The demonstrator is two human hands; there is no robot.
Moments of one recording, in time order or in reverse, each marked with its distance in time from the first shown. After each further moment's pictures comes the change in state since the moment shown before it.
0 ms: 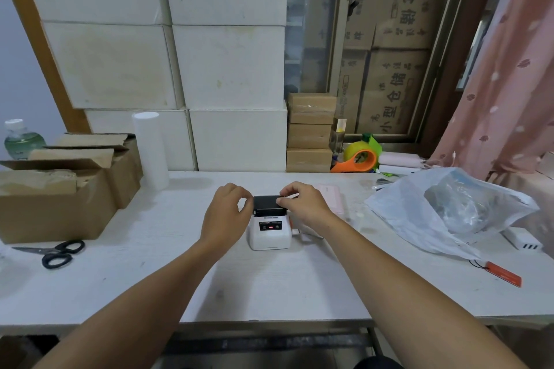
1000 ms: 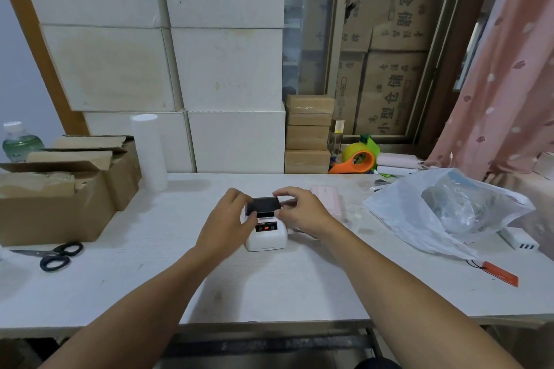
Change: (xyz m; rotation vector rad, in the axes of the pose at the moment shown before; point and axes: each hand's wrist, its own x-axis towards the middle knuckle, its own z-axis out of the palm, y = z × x) left_hand -0.013 -0.001 -0.004 0.091 -0.073 0.159; right_hand -0.017 0.002 -0.006 0.155 -0.157 -0.016
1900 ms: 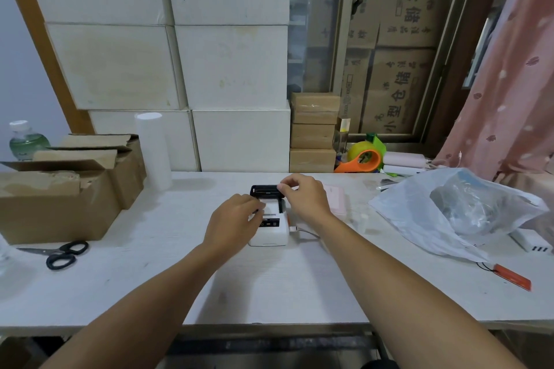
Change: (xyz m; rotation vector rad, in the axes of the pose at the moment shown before) left_hand 0.005 0.003 0.002 0.134 -0.041 0.001; right_hand 0.031 -0.010 0.012 -0.211 0.306 -0.057
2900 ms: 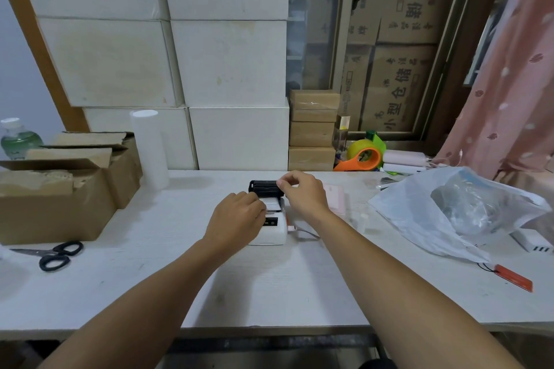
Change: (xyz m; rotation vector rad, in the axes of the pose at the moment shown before) left_hand 0.015 -0.009 0.015 0.307 0.136 0.344; right_hand 0.009 0.003 0.004 0.022 0.012 0.024
